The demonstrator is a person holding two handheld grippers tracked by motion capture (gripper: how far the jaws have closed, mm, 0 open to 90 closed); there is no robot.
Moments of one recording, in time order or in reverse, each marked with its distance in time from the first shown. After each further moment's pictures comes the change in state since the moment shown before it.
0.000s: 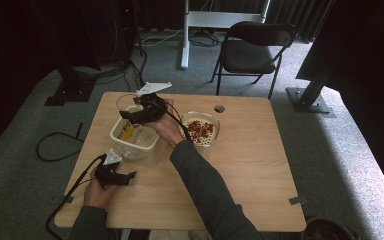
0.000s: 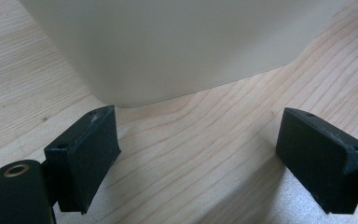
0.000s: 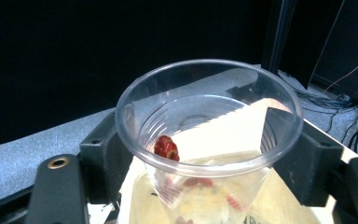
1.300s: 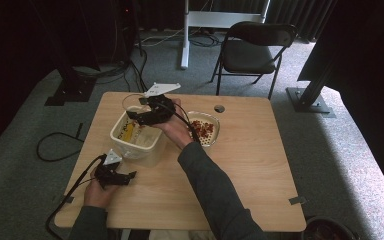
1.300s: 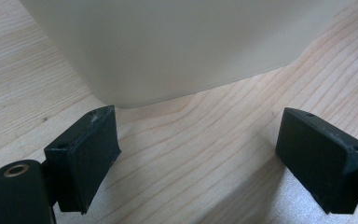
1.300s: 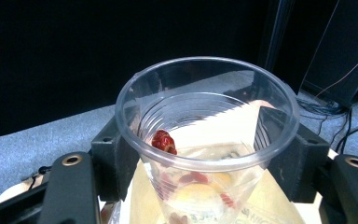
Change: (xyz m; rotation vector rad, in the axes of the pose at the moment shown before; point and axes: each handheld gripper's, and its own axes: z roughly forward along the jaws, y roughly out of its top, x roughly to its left) left arm 0.000 0.000 0.000 0.001 0.002 0.002; right arm 0.002 -0.001 -0.028 -0.010 -0.009 -0.039
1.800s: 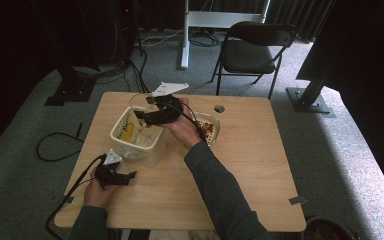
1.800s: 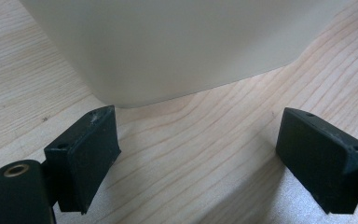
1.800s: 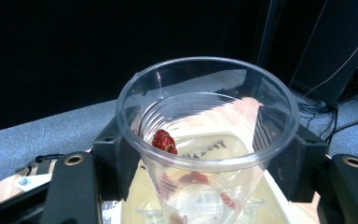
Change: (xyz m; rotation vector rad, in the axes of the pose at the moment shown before) left arm 0.000 0.000 0.000 0.000 -0.001 -0.001; right arm -0.004 -0.001 -0.021 0.004 -0.028 -0.020
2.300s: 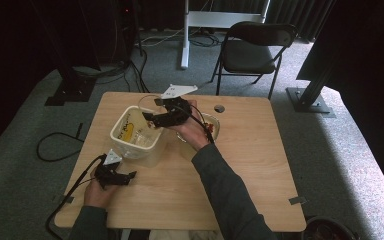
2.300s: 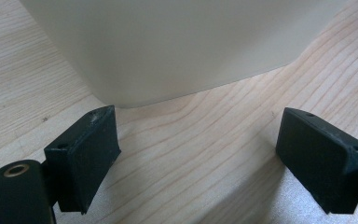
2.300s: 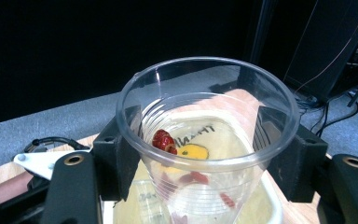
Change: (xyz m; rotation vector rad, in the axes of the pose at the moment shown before) left arm 0.000 0.000 0.000 -0.002 0.001 -0.002; right arm -0.006 -0.010 -0.020 0.014 -0.020 -0.005
